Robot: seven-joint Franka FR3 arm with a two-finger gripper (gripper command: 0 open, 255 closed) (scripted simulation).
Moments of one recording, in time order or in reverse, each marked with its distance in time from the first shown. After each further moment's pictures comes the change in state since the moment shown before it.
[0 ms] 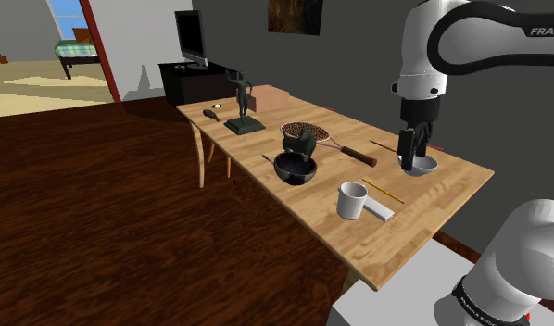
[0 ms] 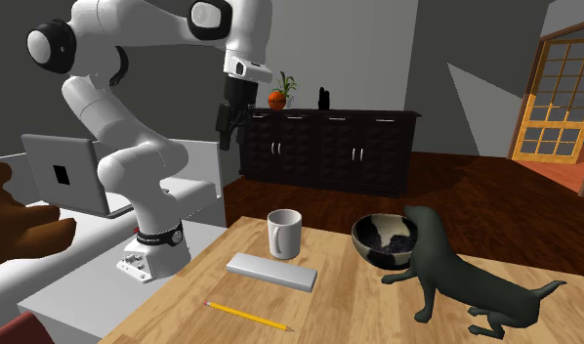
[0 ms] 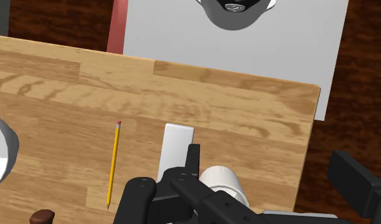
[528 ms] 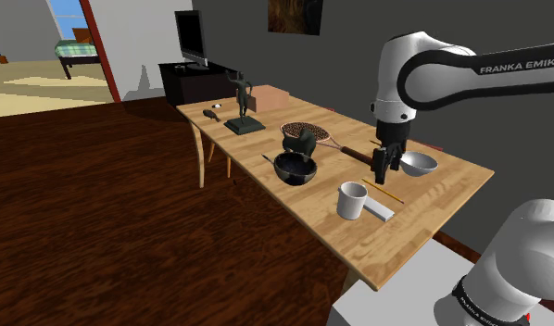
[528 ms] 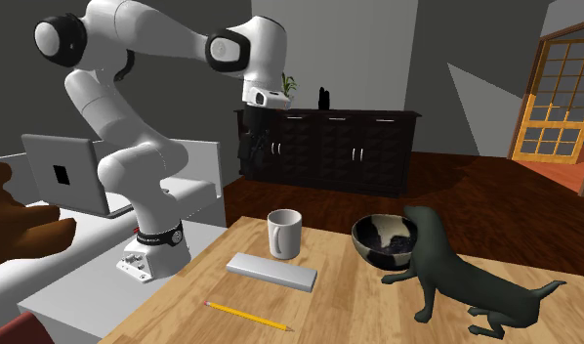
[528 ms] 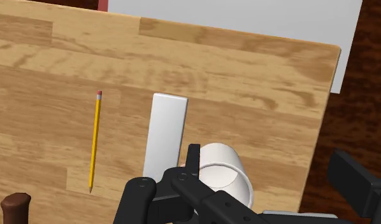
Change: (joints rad) arm 0.006 0.094 0.030 -0.104 0.014 0.255 0.027
